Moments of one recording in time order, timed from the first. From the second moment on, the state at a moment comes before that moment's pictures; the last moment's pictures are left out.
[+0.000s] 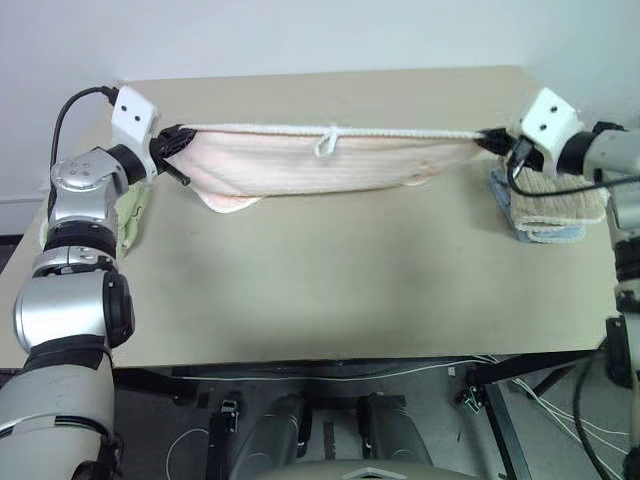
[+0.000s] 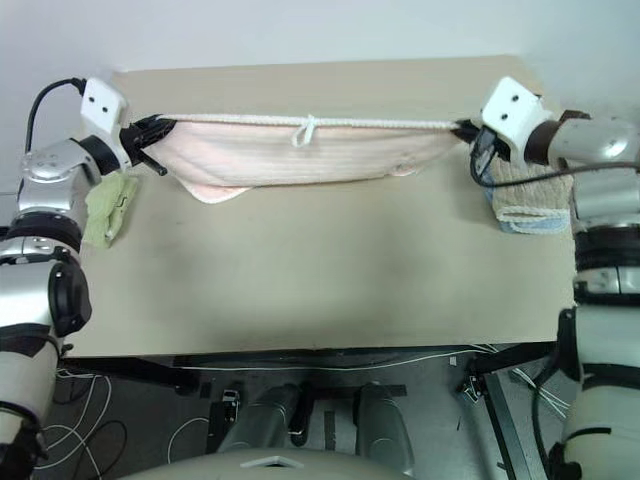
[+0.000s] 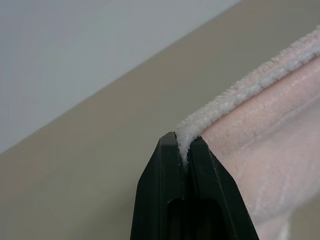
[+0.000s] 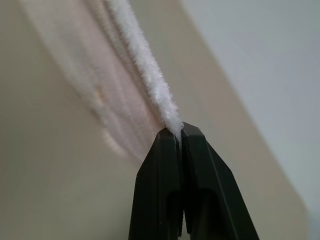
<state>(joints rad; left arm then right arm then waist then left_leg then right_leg) -1.09 0.69 0.13 1.21 -0.06 -0.31 -0.95 -0.81 -0.95 0.03 0.48 0.04 -0.05 1.06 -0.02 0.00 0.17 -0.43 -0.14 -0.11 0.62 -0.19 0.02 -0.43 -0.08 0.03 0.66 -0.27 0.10</state>
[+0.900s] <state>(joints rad) -0.34 1.00 0.10 0.30 -0.35 0.15 -1.49 -0.11 -1.30 -0.22 -0.08 0.36 0.22 1.44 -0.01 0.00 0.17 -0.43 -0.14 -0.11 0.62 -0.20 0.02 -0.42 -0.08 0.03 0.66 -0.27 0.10</state>
